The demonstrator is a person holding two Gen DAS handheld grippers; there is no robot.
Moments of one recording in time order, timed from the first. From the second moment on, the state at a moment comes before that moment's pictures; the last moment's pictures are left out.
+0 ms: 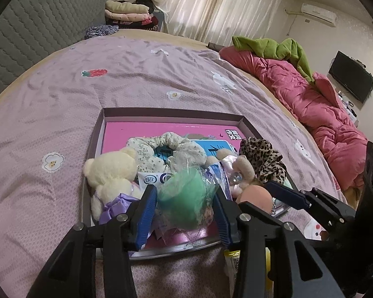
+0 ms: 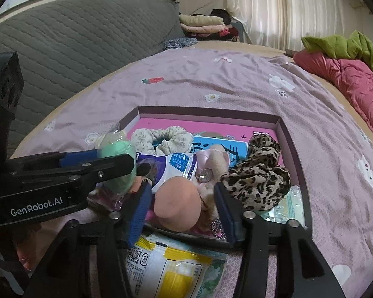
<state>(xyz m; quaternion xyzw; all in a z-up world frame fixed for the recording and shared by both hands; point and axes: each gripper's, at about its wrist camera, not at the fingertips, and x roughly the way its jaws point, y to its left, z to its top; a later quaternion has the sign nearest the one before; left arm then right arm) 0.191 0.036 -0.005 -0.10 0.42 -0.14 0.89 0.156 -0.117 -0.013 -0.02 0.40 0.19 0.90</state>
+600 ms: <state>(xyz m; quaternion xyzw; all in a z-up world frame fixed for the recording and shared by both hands) 0.188 0.056 0.006 -0.11 0.39 -0.11 0.91 0.149 -0.129 0.007 -0.01 0.37 0.18 0.91</state>
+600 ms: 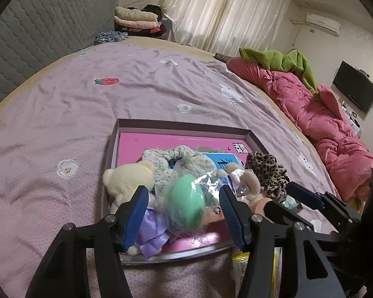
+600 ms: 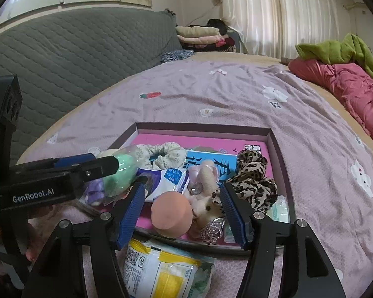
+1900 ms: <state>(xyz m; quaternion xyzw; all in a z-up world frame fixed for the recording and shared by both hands) 0.137 0.036 0.020 -0.05 0.37 -0.12 0.92 0.071 -0.153 0.003 0.01 0.39 0.16 0.91</state>
